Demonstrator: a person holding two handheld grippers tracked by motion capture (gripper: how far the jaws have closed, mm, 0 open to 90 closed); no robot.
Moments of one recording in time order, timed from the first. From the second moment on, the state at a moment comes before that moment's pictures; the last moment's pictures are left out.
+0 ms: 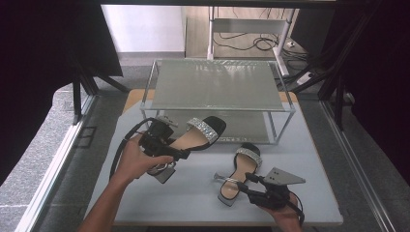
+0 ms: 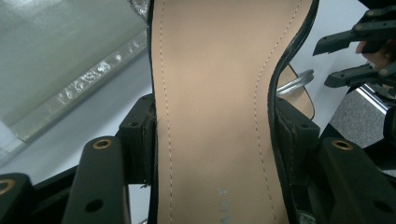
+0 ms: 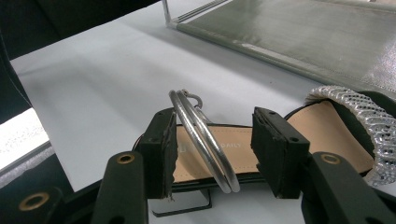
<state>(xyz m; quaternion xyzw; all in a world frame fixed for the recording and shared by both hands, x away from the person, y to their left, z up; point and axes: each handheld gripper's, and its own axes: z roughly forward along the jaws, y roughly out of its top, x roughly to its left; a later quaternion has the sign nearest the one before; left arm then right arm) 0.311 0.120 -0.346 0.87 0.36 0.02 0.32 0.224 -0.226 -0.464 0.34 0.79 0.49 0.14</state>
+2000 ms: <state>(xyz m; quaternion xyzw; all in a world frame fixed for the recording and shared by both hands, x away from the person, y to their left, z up) 0.371 0.102 -0.285 0.86 0.39 0.05 0.32 0.227 -0.226 -0.465 0.34 0.79 0.49 0.13</state>
